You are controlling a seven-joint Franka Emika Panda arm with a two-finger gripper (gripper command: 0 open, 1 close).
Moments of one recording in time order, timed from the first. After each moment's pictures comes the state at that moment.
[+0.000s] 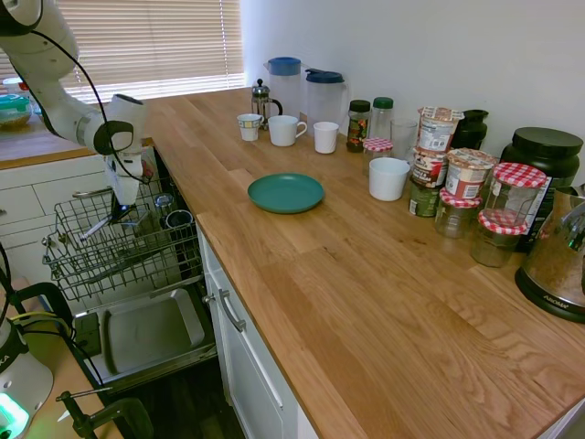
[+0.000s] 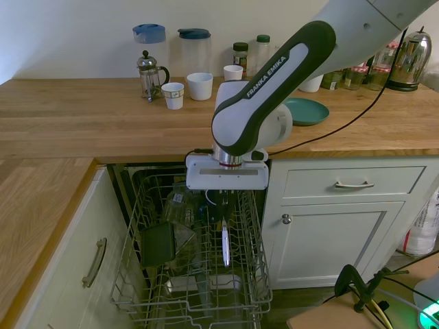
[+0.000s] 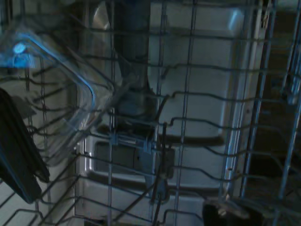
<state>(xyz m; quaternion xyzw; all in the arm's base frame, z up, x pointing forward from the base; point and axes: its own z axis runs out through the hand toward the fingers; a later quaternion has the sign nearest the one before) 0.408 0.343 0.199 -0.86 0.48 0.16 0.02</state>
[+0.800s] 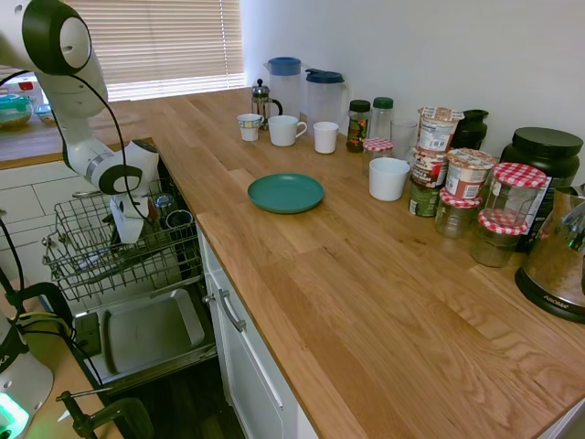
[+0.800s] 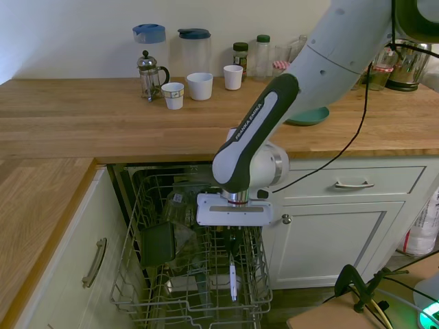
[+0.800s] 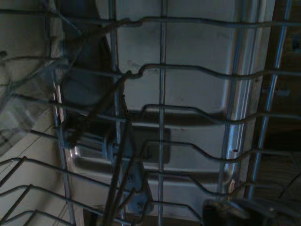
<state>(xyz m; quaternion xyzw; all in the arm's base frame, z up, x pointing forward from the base) 0.401 0.325 0.105 -0.84 0.49 0.21 0.02</state>
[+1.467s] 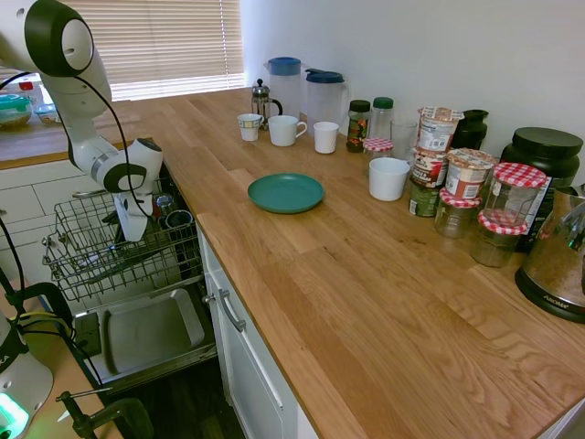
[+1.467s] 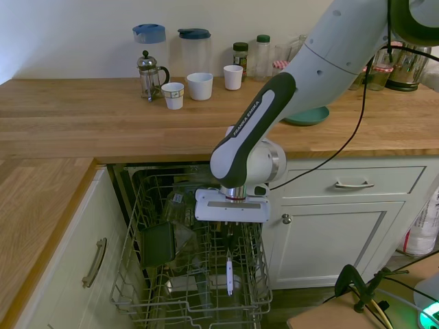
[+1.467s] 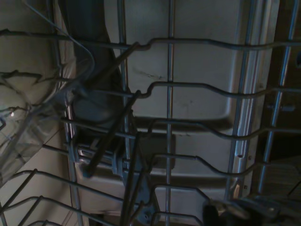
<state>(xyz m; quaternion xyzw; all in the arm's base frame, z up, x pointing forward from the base) 0.414 0.324 0.105 -0.84 0.50 0.21 0.02</state>
